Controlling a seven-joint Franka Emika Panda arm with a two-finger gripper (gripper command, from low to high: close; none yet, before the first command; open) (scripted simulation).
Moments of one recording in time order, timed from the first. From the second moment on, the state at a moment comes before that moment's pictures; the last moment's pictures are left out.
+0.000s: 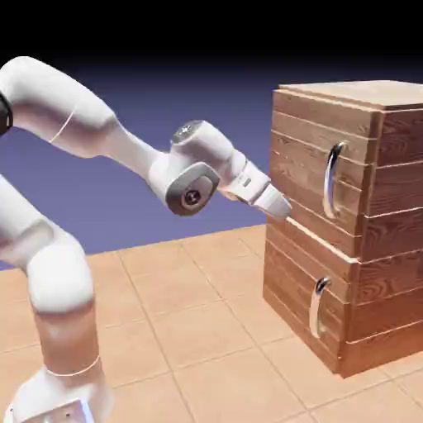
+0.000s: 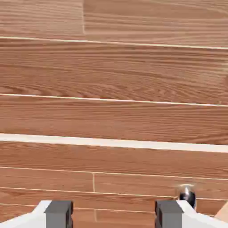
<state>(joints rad) 0.03 -0.58 -0.02 -2.80 -0.05 3.03 0.72</state>
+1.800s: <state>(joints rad) 0.78 -1.03 -0.93 -2.56 -2.40 2.84 -0.22</state>
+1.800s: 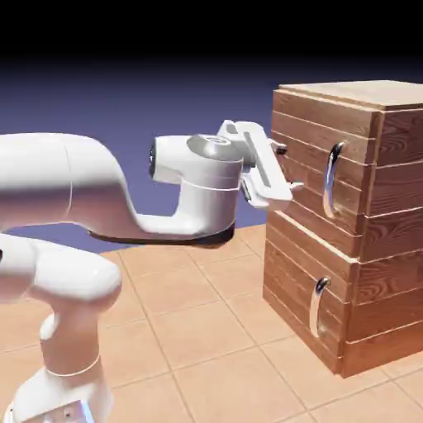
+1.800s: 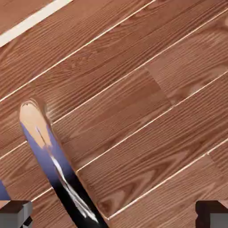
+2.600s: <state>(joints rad) 0.92 -0.93 -1.05 -2.49 -2.89 2.70 -0.22</state>
